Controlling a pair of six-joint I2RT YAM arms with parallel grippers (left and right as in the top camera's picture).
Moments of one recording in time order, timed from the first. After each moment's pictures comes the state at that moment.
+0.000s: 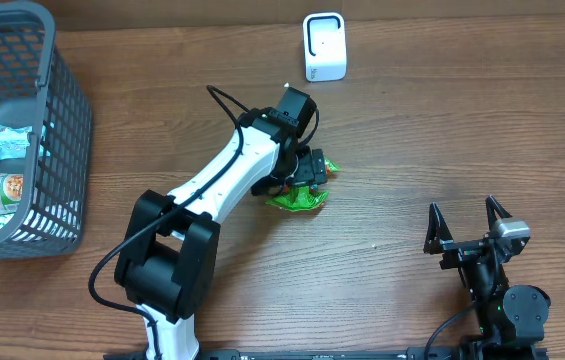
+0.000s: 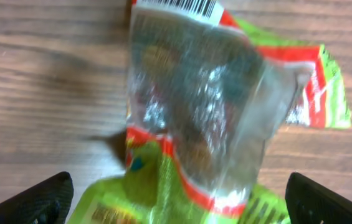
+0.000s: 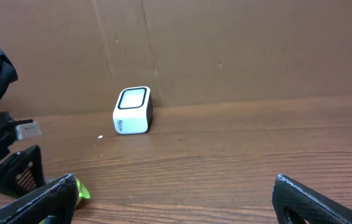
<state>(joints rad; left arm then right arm) -0.49 1.97 1.48 -0.94 0.09 -0.63 0.01 0.01 0.02 -0.02 -0.15 0.14</state>
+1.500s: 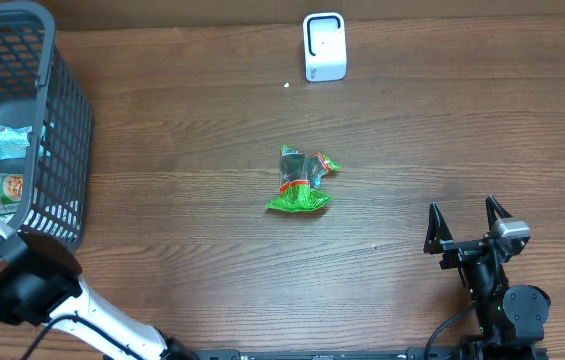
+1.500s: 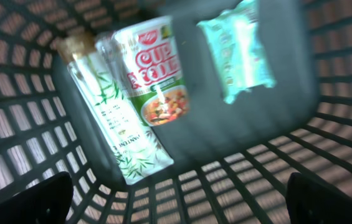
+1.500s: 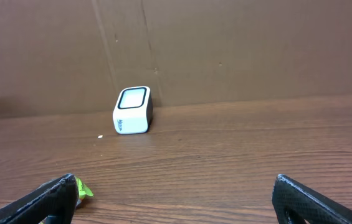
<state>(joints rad) 0.73 2.08 2.38 -1.53 -0.06 -0.59 0.01 0.01 0.02 -0.02 -0.15 0.14</state>
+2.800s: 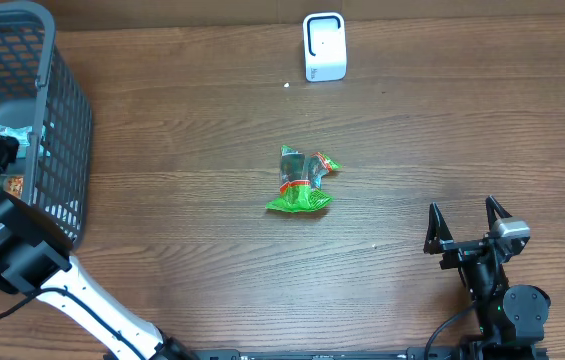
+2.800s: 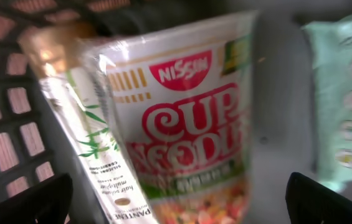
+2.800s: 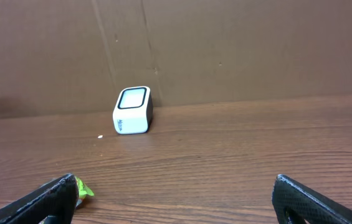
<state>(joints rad) 0.73 2.35 2.29 -1.42 -0.22 -0.70 0.01 0.01 0.02 -0.02 -0.15 0.14</state>
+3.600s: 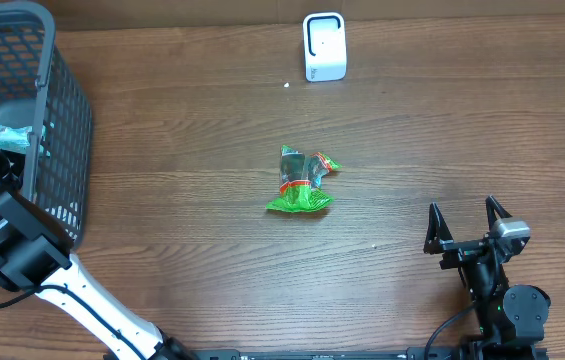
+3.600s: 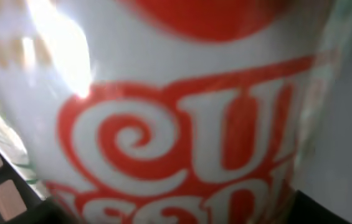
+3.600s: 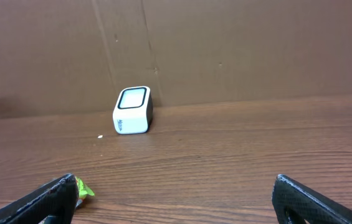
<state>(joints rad) 0.73 2.37 2.14 -1.33 -0.22 -0.68 0.01 0.01 0.02 -0.02 -0.15 0.14</state>
